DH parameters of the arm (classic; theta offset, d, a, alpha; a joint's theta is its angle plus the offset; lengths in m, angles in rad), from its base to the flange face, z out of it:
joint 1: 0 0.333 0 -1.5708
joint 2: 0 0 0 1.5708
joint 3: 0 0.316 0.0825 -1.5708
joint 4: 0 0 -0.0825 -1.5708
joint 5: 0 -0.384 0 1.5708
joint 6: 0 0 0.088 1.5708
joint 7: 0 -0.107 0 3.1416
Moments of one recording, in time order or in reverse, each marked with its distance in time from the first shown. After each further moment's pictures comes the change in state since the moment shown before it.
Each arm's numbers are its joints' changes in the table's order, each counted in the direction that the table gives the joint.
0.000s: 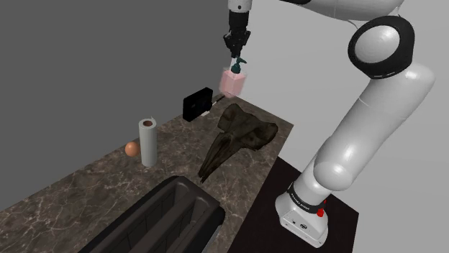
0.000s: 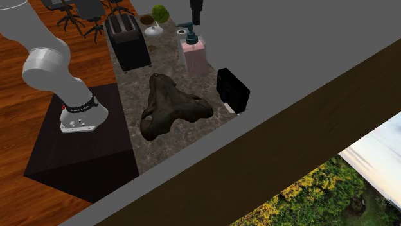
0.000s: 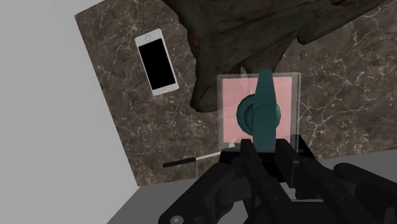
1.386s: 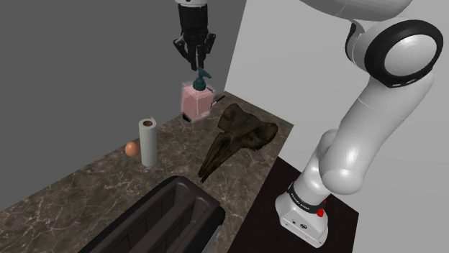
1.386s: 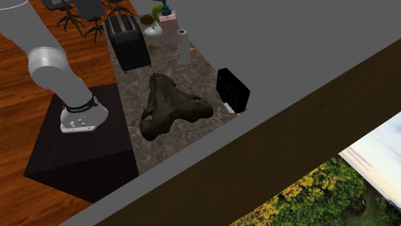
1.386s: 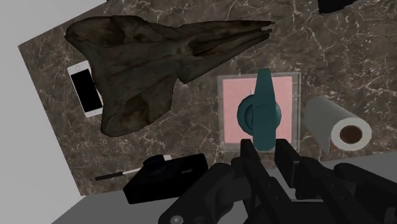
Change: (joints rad) arm 0.253 0.010 0.254 -0.034 -0.044 0.124 -0.495
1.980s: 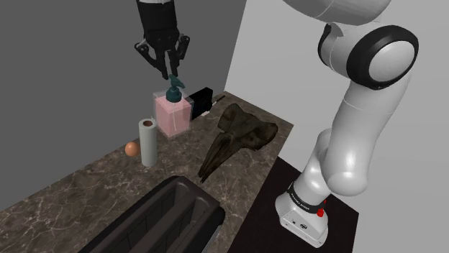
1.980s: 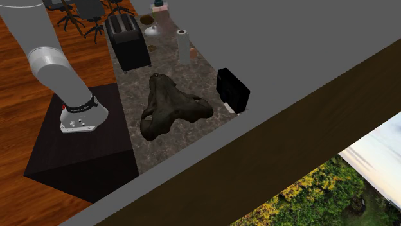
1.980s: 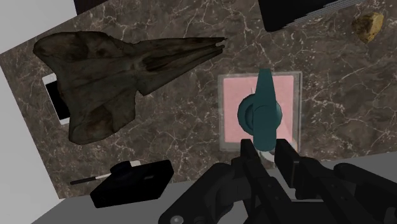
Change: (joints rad) arm 0.130 0.168 0.097 -0.217 0.010 0.087 -0.213
